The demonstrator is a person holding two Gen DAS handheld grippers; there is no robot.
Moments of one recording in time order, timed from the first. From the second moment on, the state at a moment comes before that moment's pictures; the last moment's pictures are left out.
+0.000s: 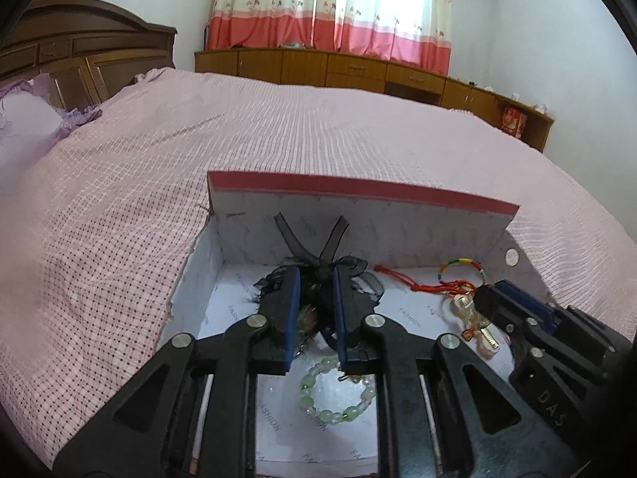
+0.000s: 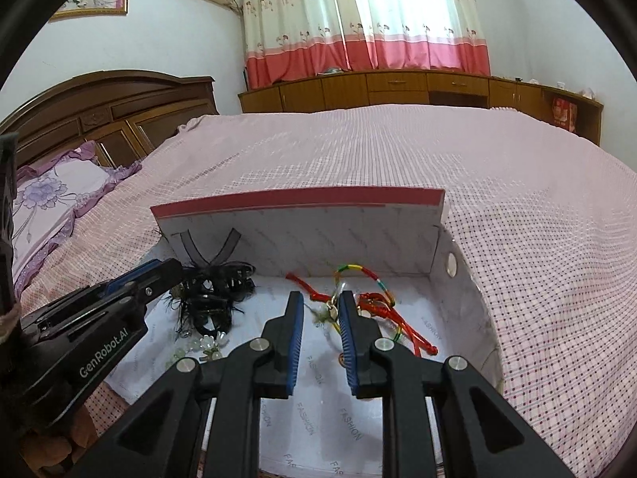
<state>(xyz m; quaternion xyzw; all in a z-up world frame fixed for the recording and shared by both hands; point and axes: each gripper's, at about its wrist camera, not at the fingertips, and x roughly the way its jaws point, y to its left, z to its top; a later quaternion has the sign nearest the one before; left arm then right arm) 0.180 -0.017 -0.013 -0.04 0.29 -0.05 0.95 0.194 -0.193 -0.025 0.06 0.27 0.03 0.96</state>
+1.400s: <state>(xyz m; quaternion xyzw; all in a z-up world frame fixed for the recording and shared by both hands) 0.070 -0.022 0.024 -0.05 0.34 -0.09 0.94 0.042 -0.238 0.028 0.10 0.25 0.02 0.96</state>
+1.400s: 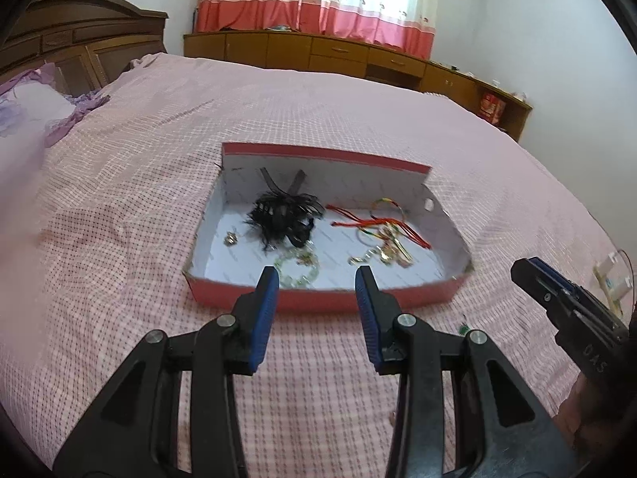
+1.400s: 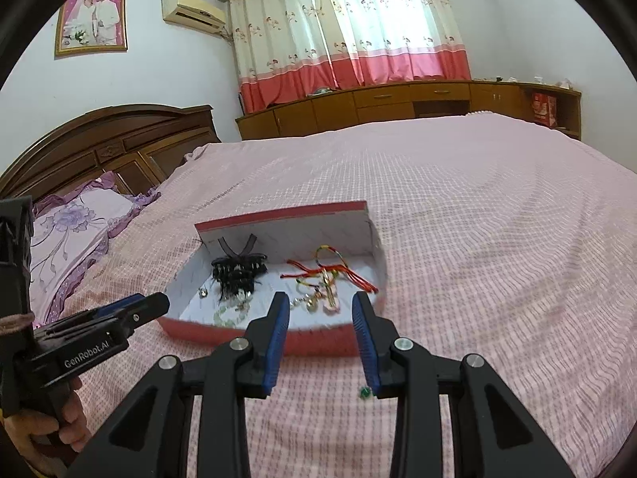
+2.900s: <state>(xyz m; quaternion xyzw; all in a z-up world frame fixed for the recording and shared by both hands) 0.033 -0.096 -0.054 0.02 0.46 -0.15 0.88 -0.025 -0.297 -0.026 0.16 0.28 -0.01 0.95</state>
